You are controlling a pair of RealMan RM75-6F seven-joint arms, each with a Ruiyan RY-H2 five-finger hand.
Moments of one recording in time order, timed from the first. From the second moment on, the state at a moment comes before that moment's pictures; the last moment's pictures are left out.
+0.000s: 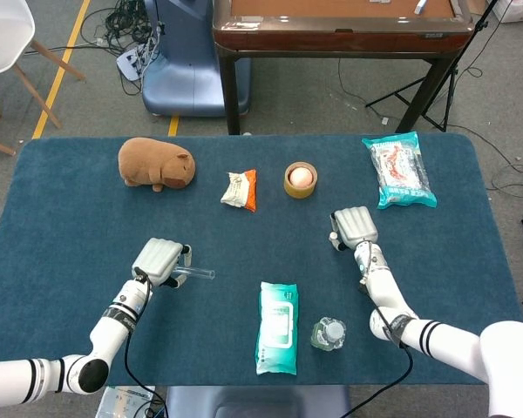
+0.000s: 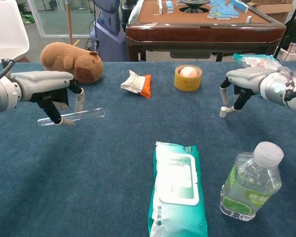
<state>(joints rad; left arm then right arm) -0.82 -1.41 -0.12 -1.71 0.82 1.01 0.52 0.85 -1.63 0.22 -1.17 -0.71 0.80 -0.63</state>
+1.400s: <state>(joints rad) -0.82 -1.42 -0.11 -1.68 0.82 0.99 0.50 0.91 -1.67 0.18 -1.09 -0.61 0.77 -0.64</state>
